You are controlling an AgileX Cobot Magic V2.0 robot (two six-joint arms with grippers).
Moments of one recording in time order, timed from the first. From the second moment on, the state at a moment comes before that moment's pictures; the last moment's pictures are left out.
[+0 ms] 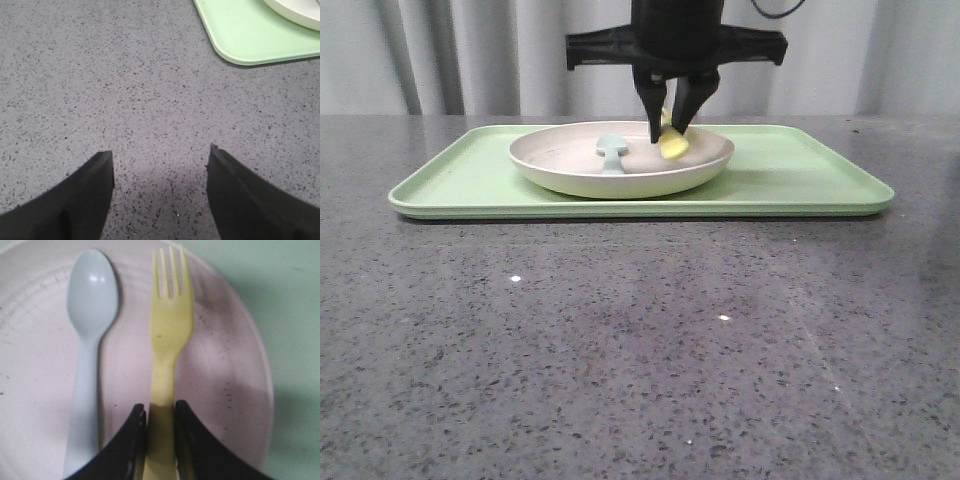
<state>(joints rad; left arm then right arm) -0.02 0.58 -0.51 -0.21 0.67 0.16 0.63 2.01 -1.85 -0.24 1.01 0.63</state>
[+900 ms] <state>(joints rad) -0.02 0.58 -0.51 -0.21 0.67 0.16 0.48 1.91 -1.86 -0.24 1.11 0.53</state>
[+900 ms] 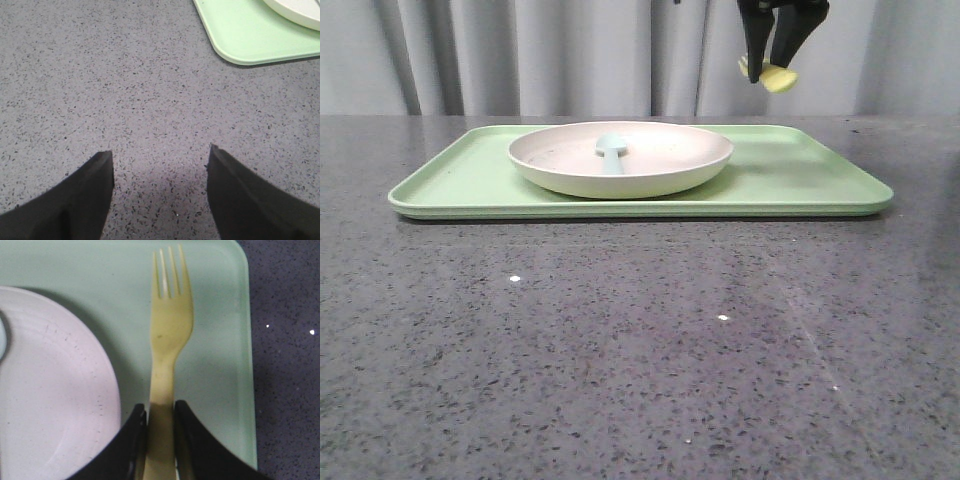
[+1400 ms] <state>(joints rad) -0.02 0.58 -0.51 -0.21 0.67 0.16 0.47 1.92 -1.74 -0.24 1.08 0.51</state>
